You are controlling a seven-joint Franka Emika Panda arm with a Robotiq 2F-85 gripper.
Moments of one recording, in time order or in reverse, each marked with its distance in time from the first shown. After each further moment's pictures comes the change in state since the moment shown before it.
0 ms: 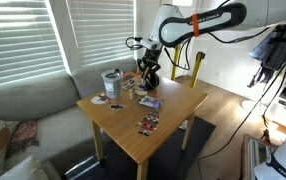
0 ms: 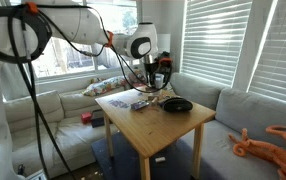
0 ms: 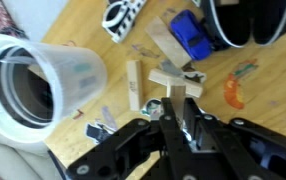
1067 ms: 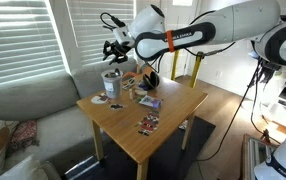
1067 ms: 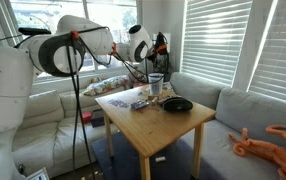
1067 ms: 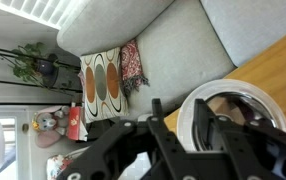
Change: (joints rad) arm 0.100 0.280 0.050 0.308 -0.125 0.521 0.126
